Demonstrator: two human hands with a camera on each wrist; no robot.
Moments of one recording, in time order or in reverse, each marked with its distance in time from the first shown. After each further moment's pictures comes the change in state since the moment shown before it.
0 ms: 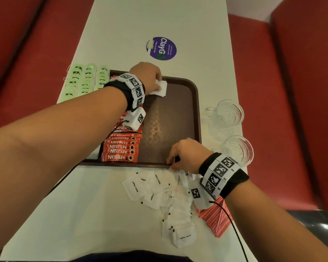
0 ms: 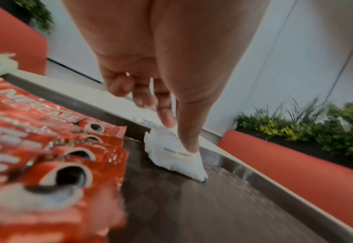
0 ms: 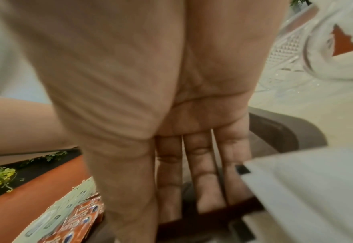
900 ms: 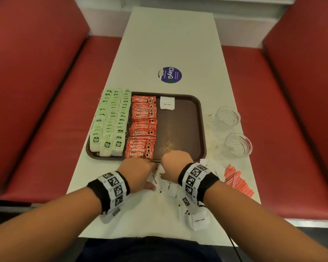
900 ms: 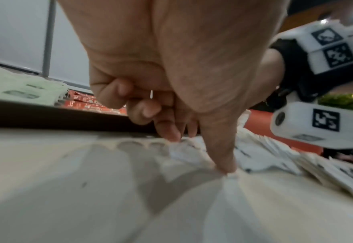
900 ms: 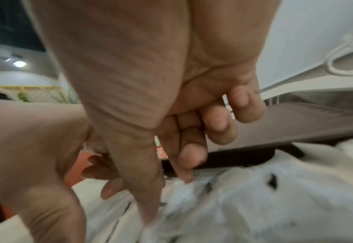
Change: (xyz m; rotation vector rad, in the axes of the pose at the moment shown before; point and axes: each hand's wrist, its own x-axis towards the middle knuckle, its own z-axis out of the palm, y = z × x) left_hand -0.278 -0.005 0.054 0.295 -0.301 0.235; right_hand -0.015 -0.091 0.043 -0.369 0.156 0.081
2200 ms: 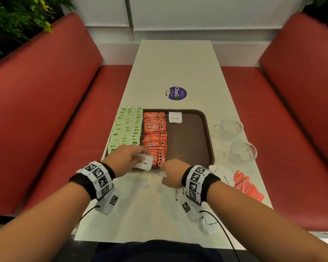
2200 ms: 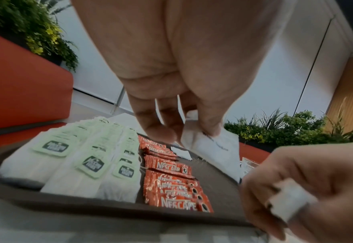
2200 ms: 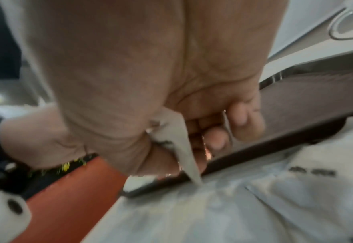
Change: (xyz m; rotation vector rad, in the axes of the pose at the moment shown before) left_hand -0.048 -0.070 -0.052 -0.552 0.293 -0.073; right_hand -0.002 -0.029 -0.009 0.231 -0.042 -0.098
